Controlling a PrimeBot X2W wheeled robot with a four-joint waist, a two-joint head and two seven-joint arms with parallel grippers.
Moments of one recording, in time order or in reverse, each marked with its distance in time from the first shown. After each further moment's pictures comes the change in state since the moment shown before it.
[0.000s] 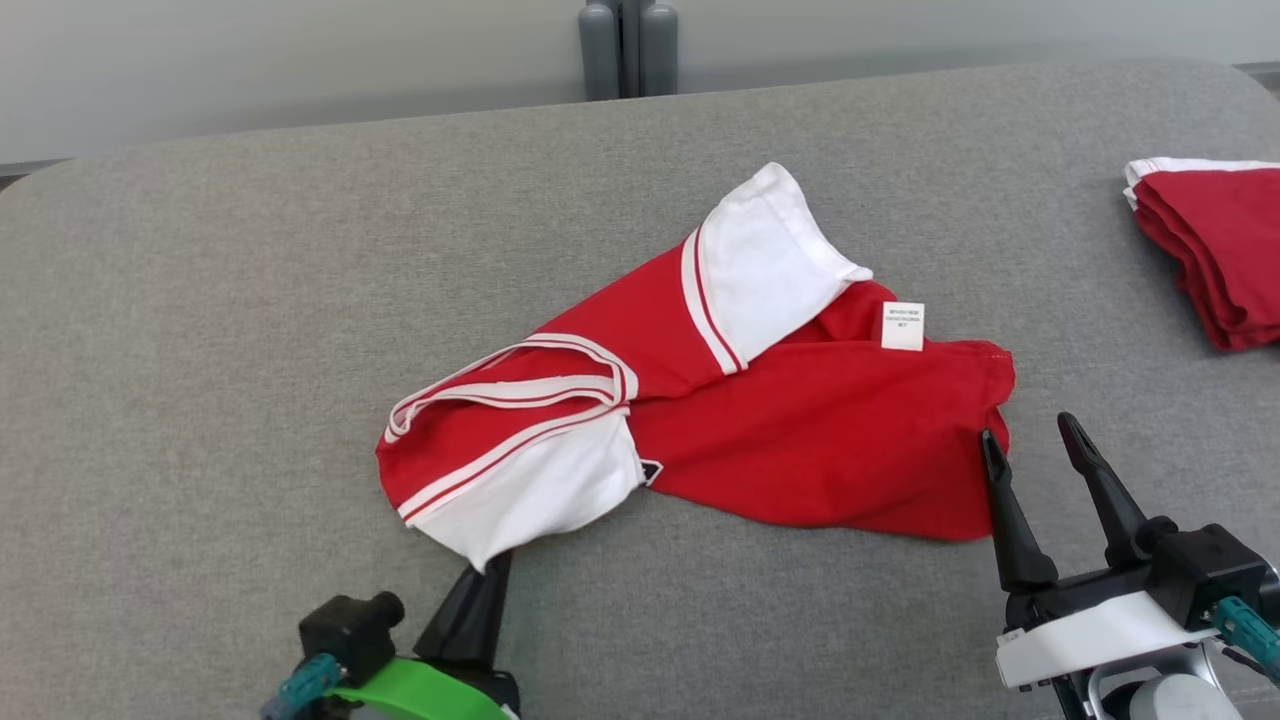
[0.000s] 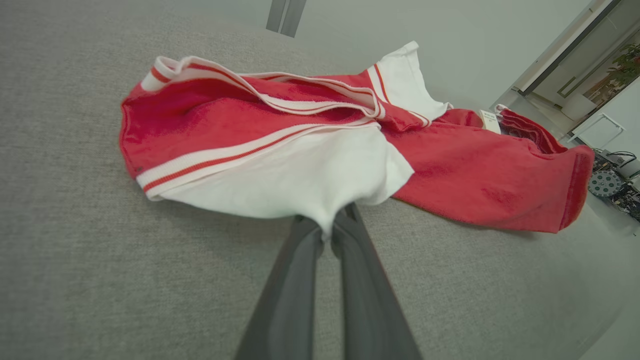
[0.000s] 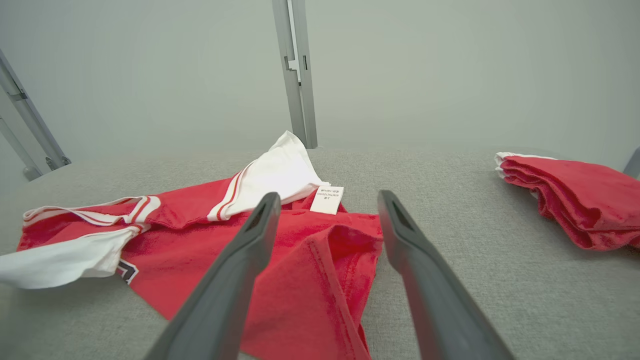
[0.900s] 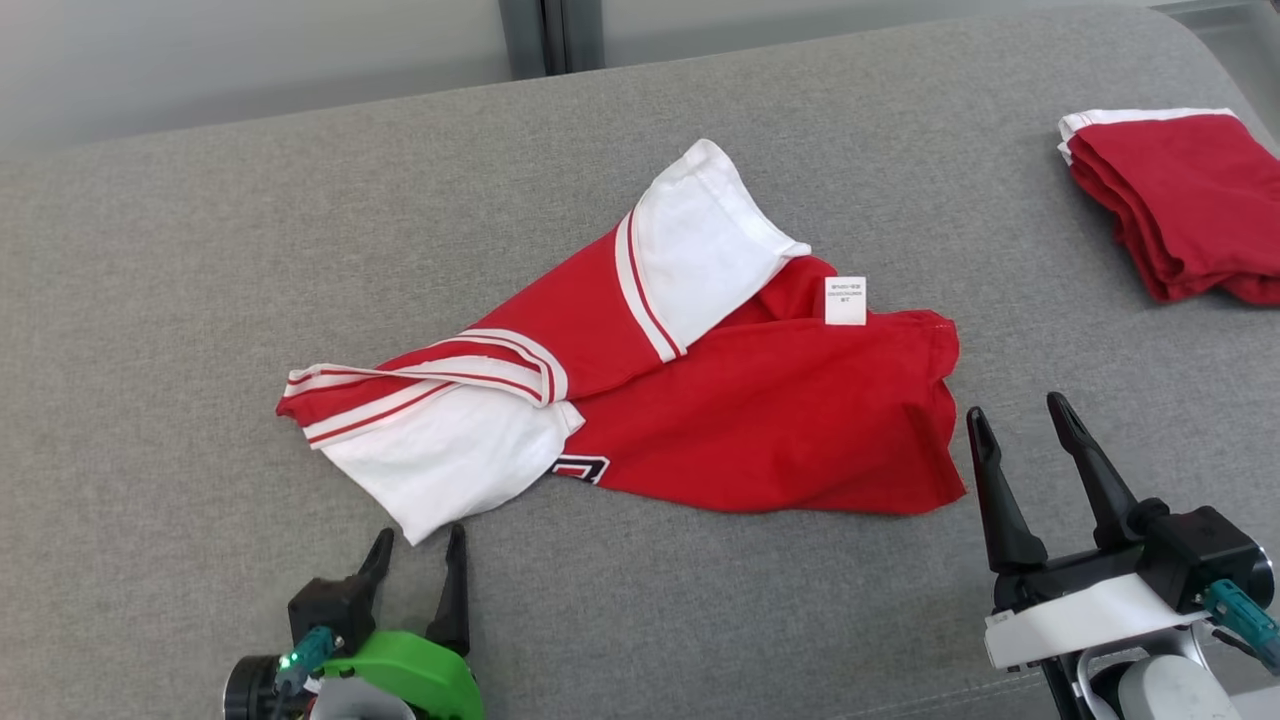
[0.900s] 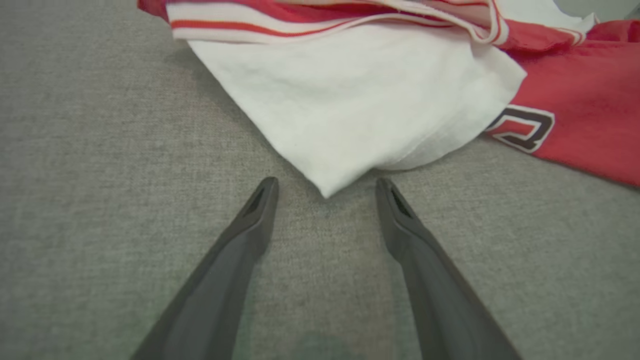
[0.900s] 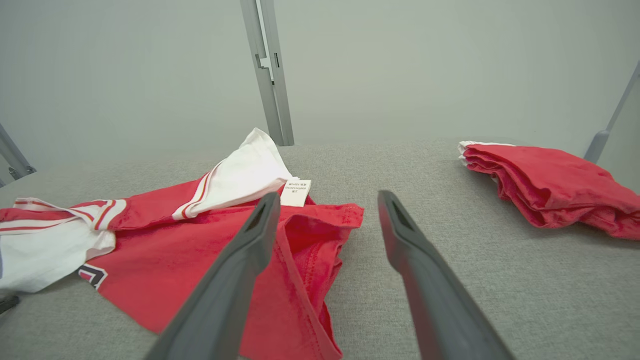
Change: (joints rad) left arm -0.074 -0.077 0.218 0.238 0.284 0.105 -0.002; right arm -0.033 0.016 0.008 0.001 -0.002 0.000 0.000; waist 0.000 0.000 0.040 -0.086
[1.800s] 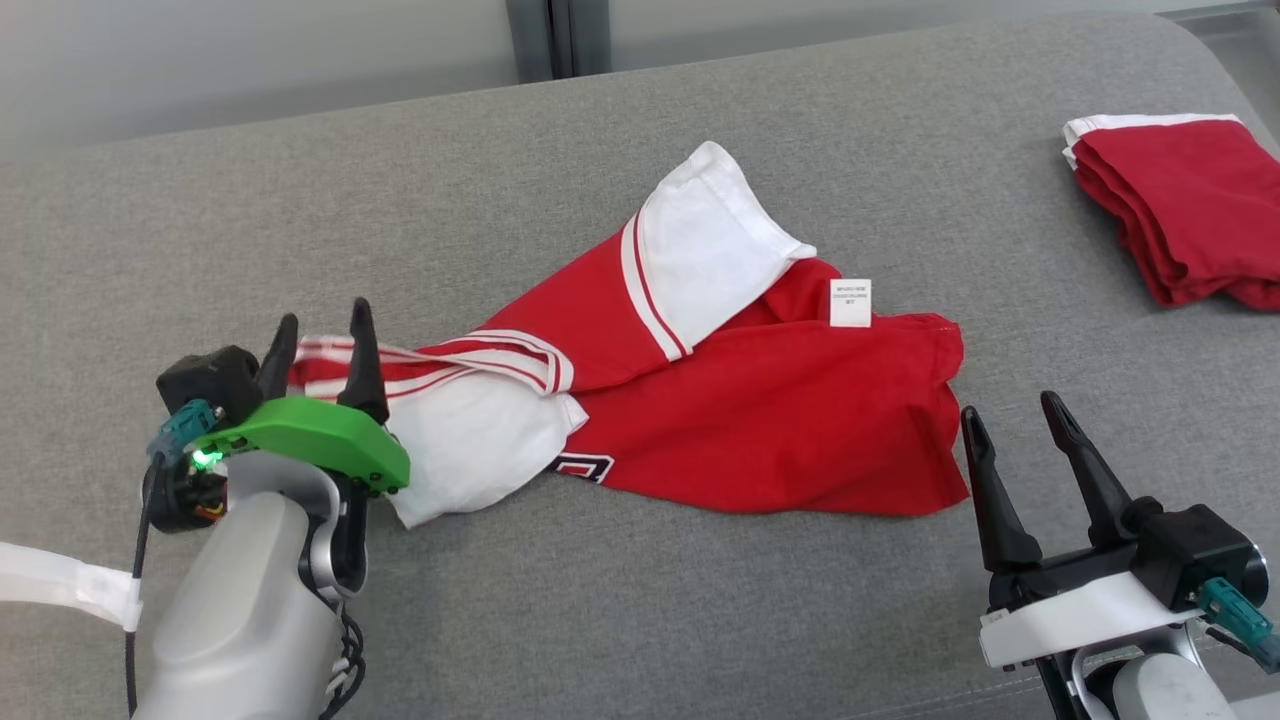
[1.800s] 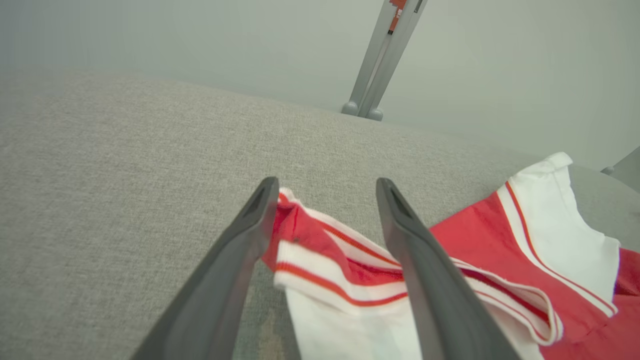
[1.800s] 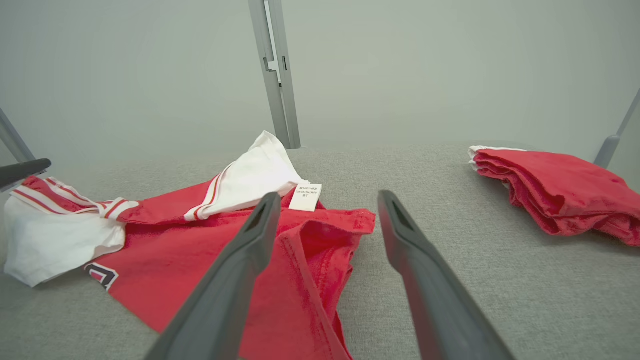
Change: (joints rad) left arm -0.425 0.125 -0.152 0.165 -0.404 0.076 0.003; right arm -0.006 0.004 0.007 0.003 -0.006 0.000 0.000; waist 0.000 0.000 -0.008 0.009
